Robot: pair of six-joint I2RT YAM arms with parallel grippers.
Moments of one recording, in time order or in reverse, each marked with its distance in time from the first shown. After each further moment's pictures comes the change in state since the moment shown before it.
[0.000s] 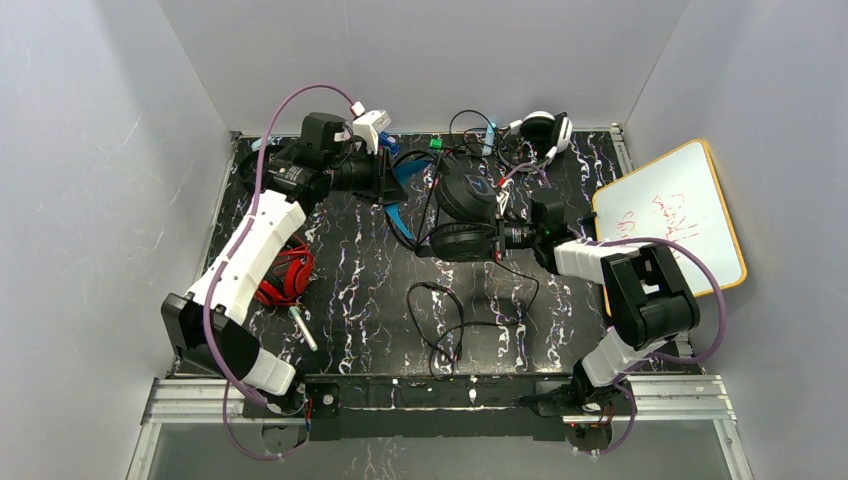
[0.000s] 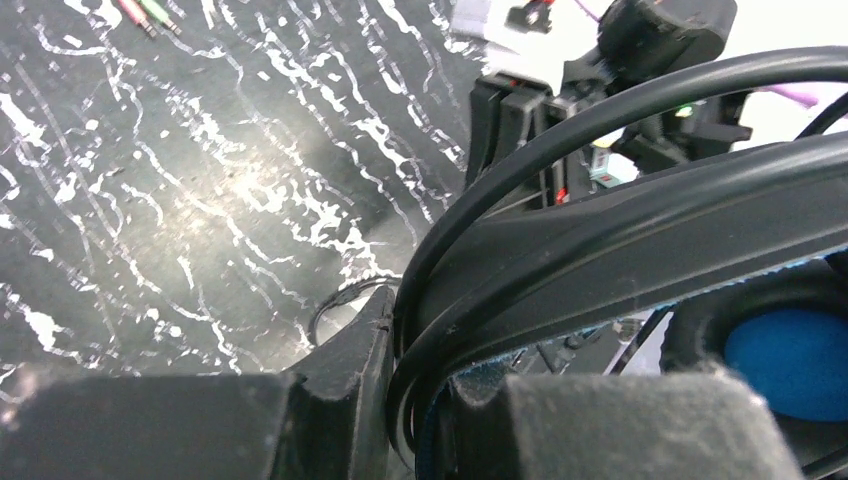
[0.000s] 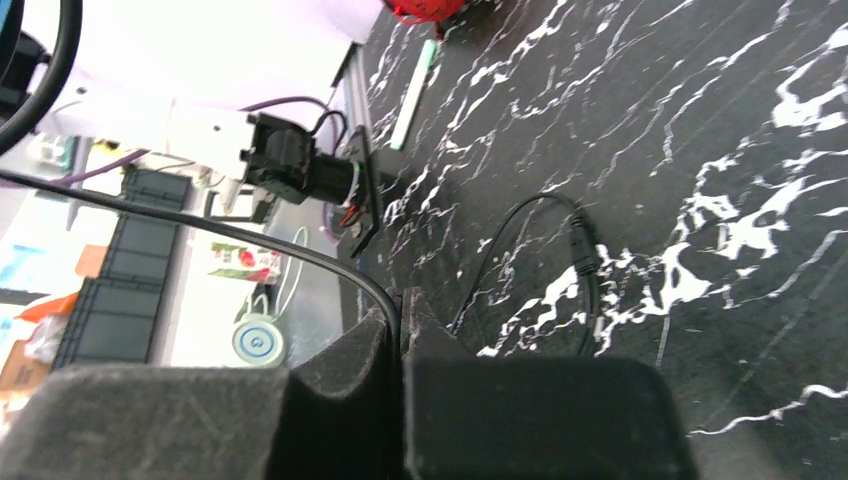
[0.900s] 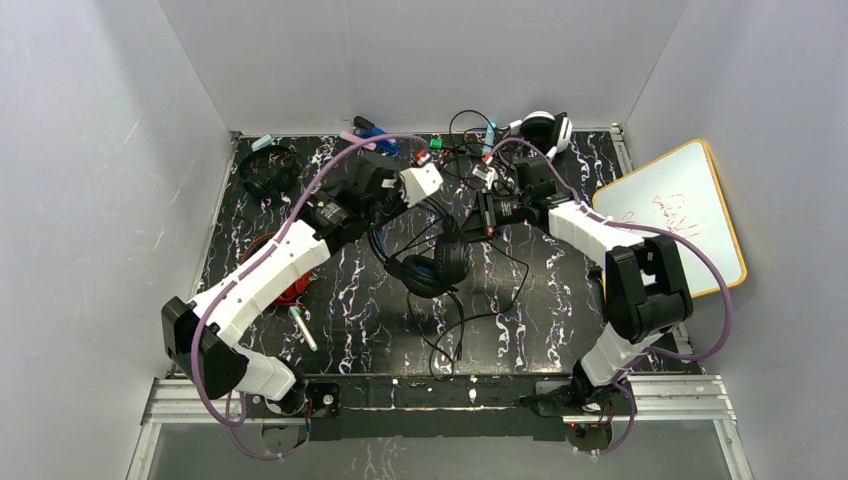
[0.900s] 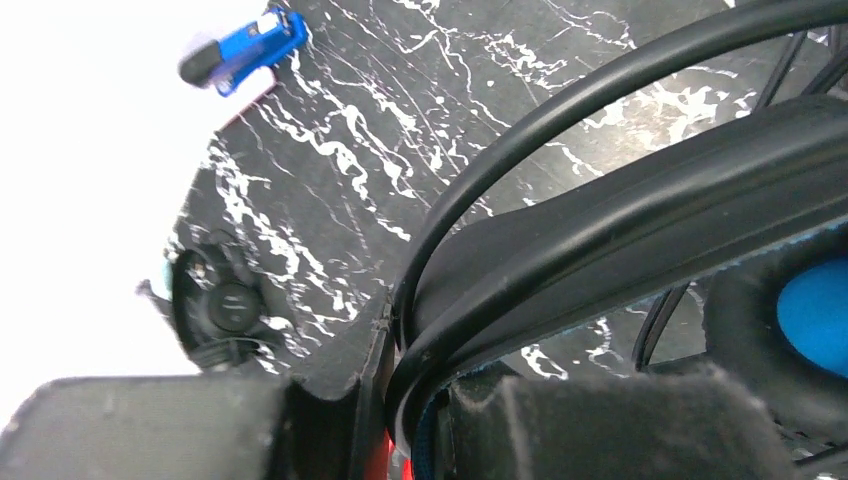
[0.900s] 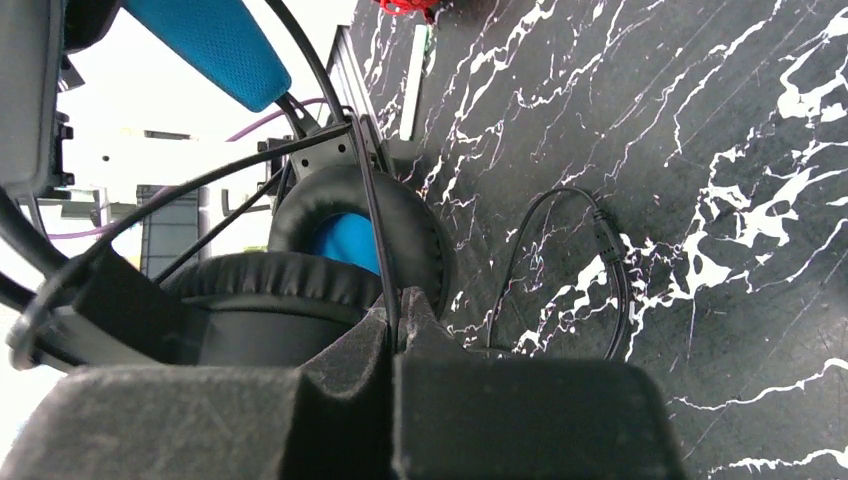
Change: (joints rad) left arm -0.285 -0.063 -0.128 -0.017 -0.812 0.716; right arm 0.031 0.031 0.383 -0.713 0.079 -0.196
